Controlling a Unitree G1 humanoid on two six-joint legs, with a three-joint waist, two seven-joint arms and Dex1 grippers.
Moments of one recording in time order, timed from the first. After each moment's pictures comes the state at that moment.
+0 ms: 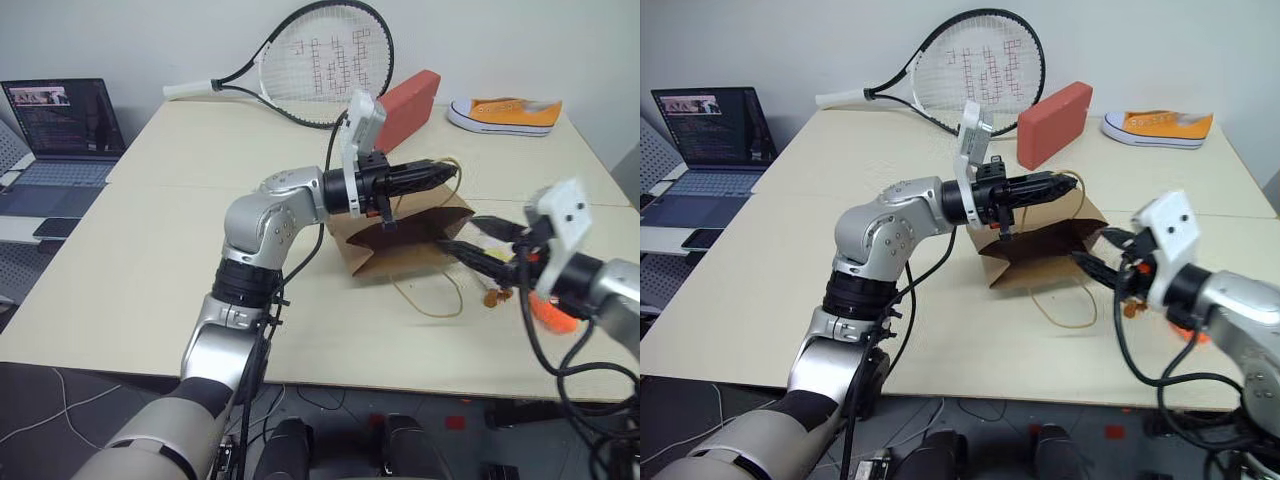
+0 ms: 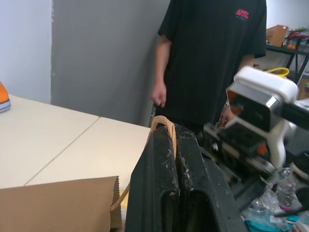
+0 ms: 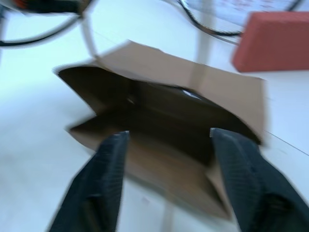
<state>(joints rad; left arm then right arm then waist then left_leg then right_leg) -0.97 0.13 -0.05 0.14 -0.57 0.72 -0.95 -0.22 -0.77 -0.42 -0.77 0.61 1.11 0.61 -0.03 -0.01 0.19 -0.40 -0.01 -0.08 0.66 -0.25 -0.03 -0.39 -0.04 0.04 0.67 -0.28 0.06</state>
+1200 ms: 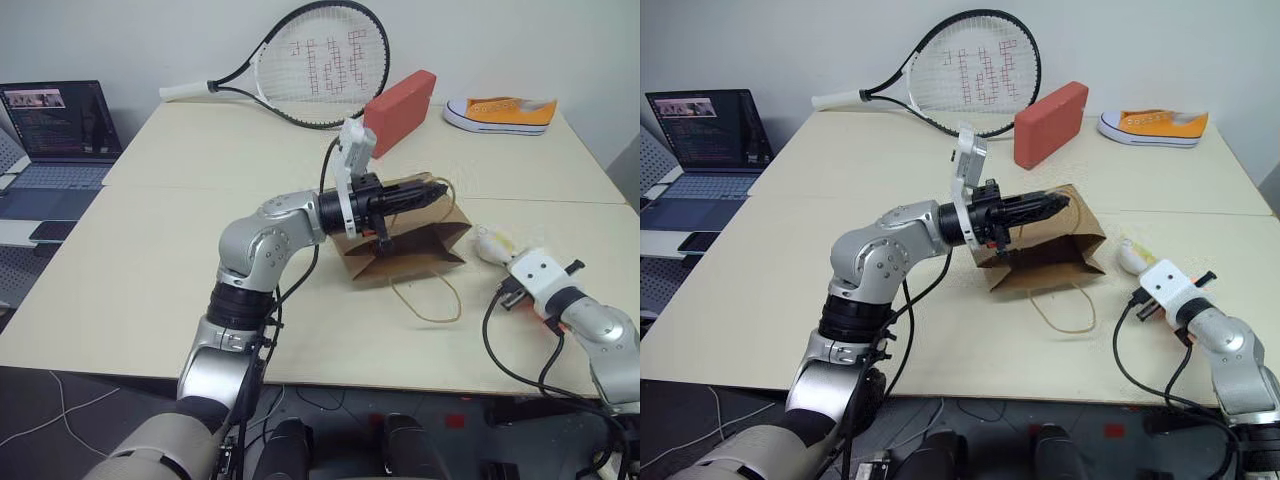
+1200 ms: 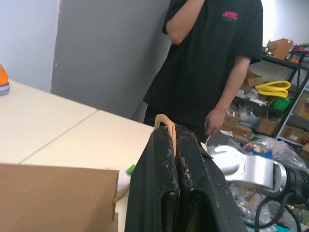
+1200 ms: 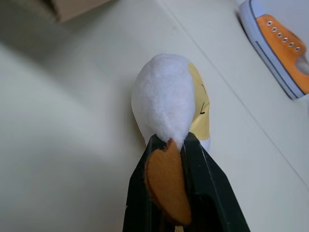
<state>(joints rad) -0.86 0.14 -0.07 0.04 -0.63 0.77 -0.86 -0.09 -0.73 -0.12 -0.06 -0.10 0.16 0.43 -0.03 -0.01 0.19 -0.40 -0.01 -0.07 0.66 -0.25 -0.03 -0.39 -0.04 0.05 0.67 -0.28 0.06</state>
